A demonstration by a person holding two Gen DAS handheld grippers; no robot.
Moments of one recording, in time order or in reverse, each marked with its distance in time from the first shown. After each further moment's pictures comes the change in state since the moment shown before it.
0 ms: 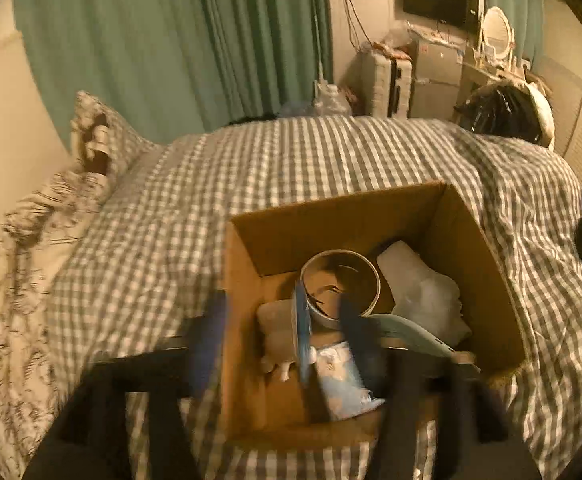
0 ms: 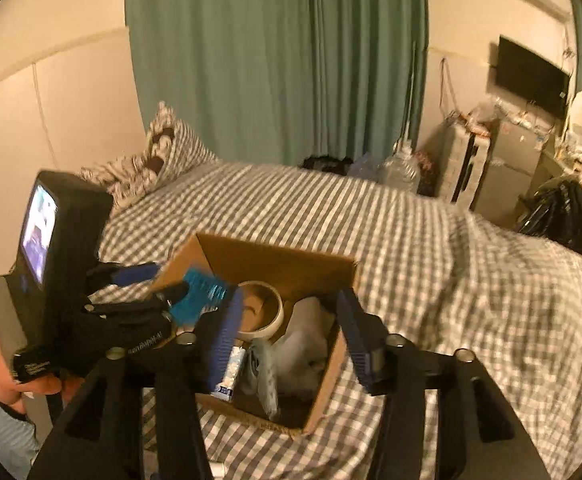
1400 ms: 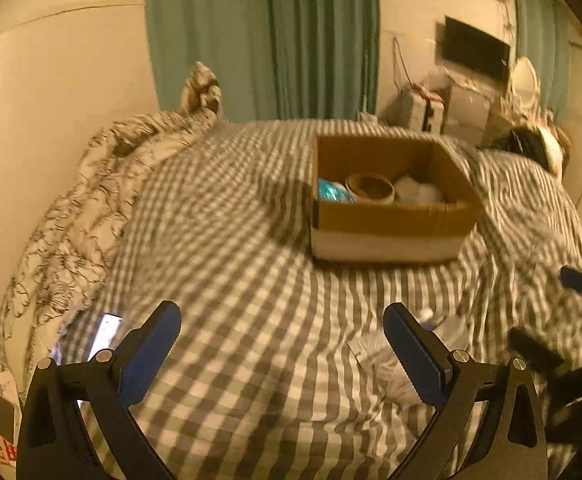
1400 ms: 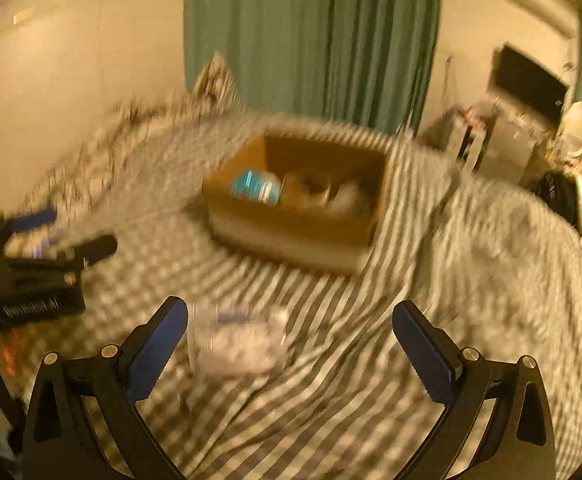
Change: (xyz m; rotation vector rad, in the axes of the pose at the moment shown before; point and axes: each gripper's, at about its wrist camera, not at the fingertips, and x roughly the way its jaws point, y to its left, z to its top) left arm -0.127 0.036 -0.190 -0.163 -0.095 0.068; right arm -0.075 0.089 -0.168 -0.089 0.105 -0.024
